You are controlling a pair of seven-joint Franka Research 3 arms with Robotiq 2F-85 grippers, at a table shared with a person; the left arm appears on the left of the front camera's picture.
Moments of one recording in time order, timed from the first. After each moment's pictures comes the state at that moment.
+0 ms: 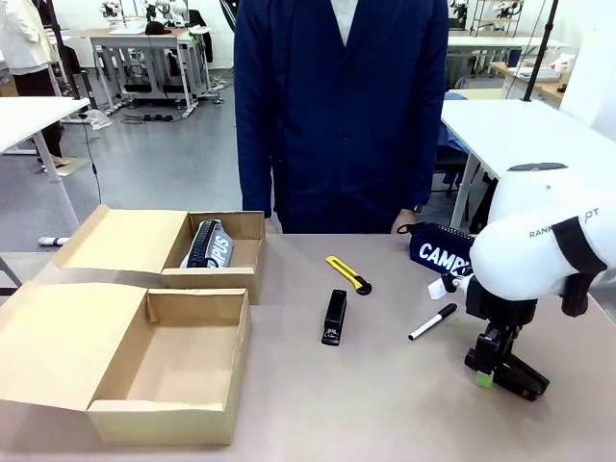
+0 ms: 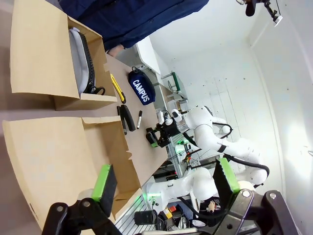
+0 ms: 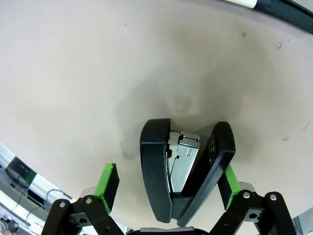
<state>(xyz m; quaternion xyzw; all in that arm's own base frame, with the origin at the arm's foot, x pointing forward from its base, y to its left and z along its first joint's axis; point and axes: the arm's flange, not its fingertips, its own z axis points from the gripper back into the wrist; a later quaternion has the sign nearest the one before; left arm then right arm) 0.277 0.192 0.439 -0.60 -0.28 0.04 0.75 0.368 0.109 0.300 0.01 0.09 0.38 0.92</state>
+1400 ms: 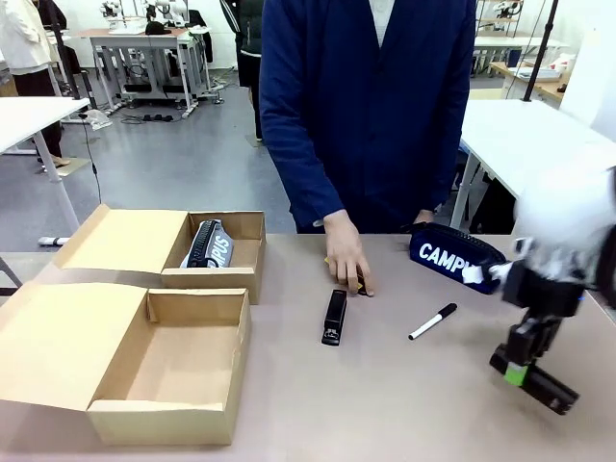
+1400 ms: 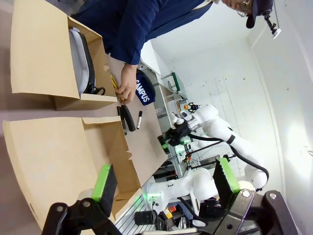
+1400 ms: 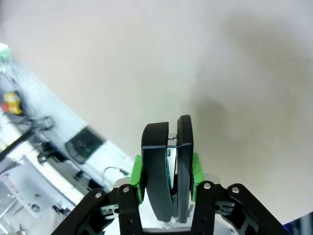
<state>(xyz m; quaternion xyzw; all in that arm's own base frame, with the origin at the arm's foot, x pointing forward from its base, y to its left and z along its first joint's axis) 0.277 0.192 0.439 -0.60 -0.28 0.04 0.75 0.346 0.037 0.354 0.17 0.12 0.28 0.94</state>
